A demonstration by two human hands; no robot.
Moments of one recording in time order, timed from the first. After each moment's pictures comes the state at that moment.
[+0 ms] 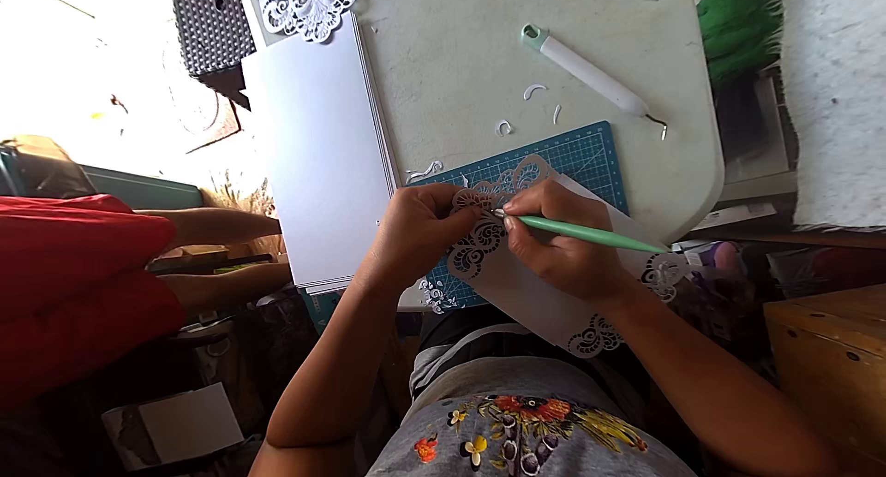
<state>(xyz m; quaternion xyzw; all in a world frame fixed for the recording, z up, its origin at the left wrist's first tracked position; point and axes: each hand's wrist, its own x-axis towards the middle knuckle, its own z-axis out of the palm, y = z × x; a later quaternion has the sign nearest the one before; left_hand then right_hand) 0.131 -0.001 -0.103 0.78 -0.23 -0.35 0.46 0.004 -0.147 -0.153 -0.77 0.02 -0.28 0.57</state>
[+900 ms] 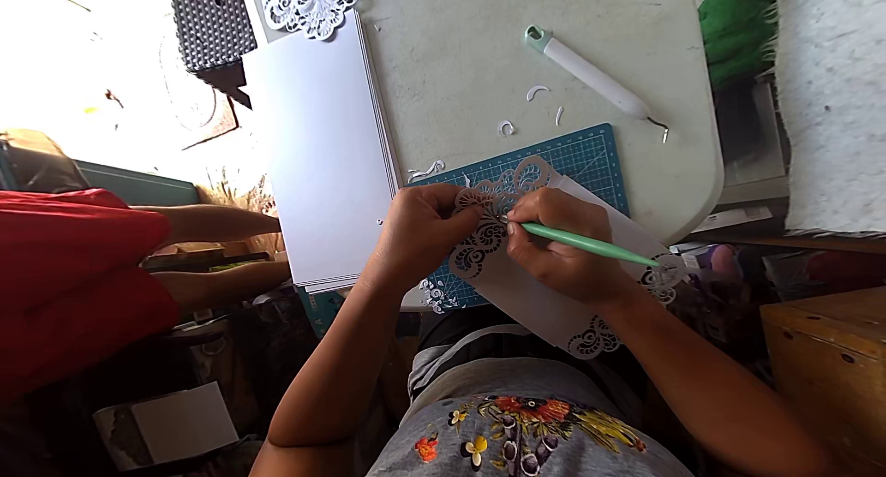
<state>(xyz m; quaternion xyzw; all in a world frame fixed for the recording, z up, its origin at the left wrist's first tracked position) 0.131 0.000 -0.106 0.80 -0.25 -0.33 0.44 0.005 -0.146 -0.155 -0.80 0.01 -0.30 0.53</state>
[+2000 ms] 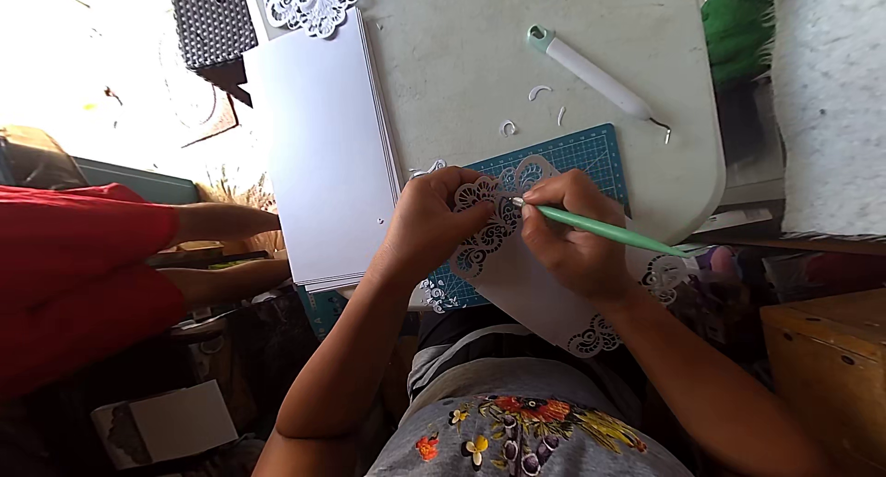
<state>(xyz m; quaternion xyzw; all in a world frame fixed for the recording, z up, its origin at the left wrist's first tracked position) 0.129 -0.014 -0.101 0.77 -0.21 -0.35 0.48 0.005 -0.147 -0.157 -0.76 0.05 -0.33 0.55</state>
